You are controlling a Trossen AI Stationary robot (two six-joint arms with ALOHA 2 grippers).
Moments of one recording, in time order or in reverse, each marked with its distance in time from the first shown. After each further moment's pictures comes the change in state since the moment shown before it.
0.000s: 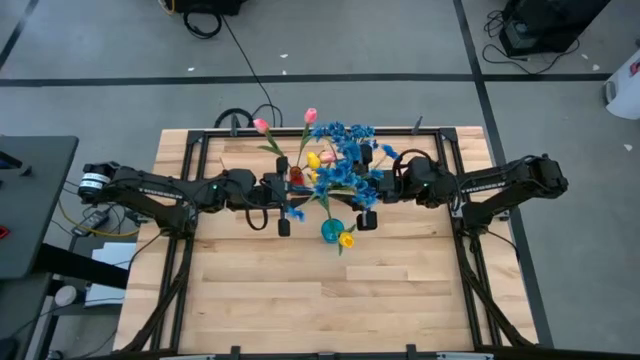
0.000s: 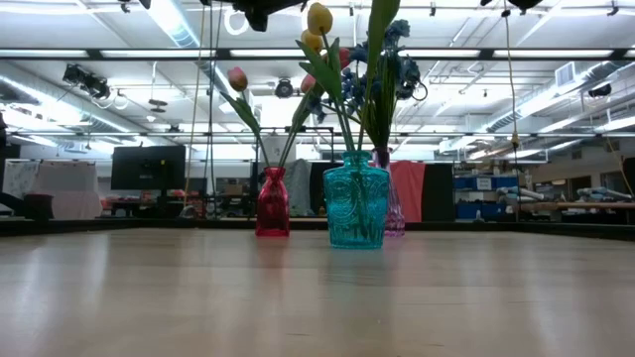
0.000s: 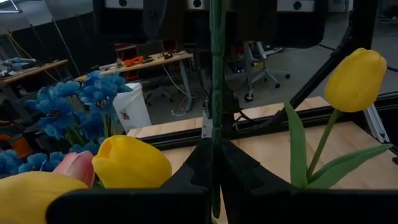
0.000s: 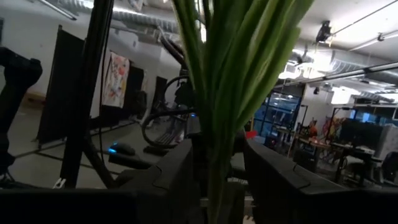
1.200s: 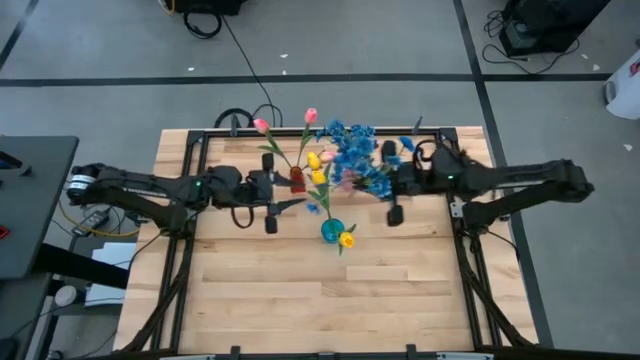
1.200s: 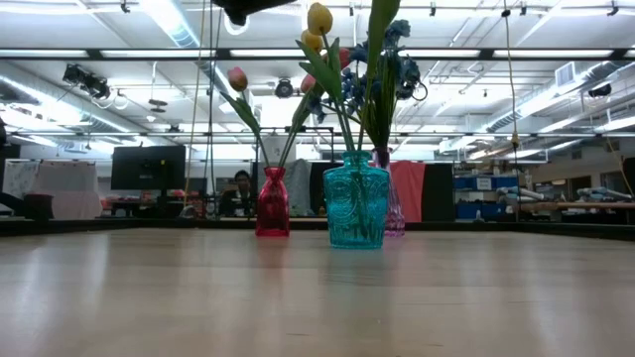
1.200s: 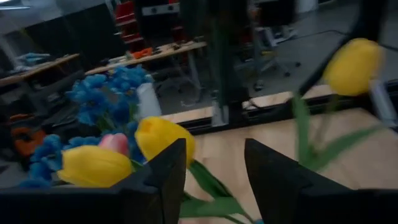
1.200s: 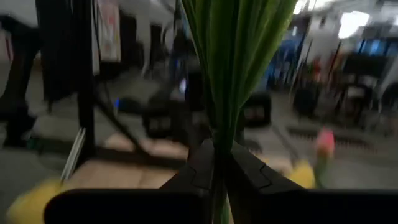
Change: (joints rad) left arm -0.003 -0.124 -0.016 -0.145 -0.046 0.027; right arm -0.007 -0.249 0.001 -0.489 0.056 0.078
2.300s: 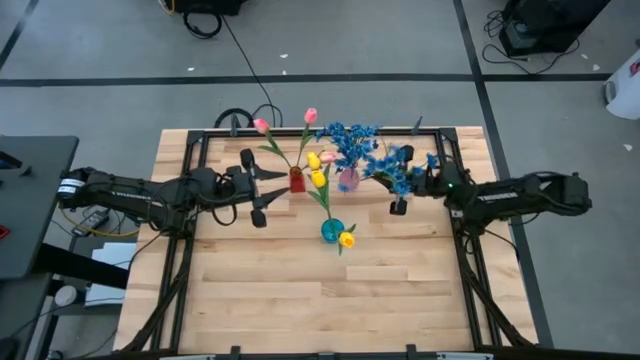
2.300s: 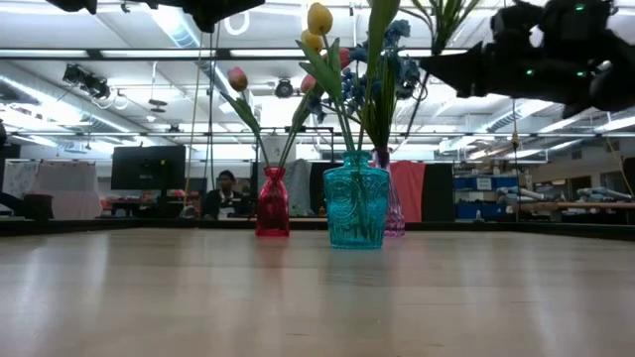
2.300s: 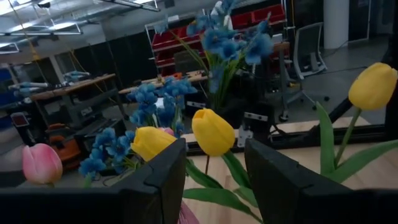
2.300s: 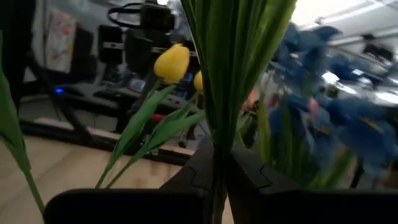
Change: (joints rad) left arm 0.006 -0.184 -0.204 0.181 -0.090 -0.016; right arm -0.344 -0.025 -0.728 0.881 -0.174 -0.096
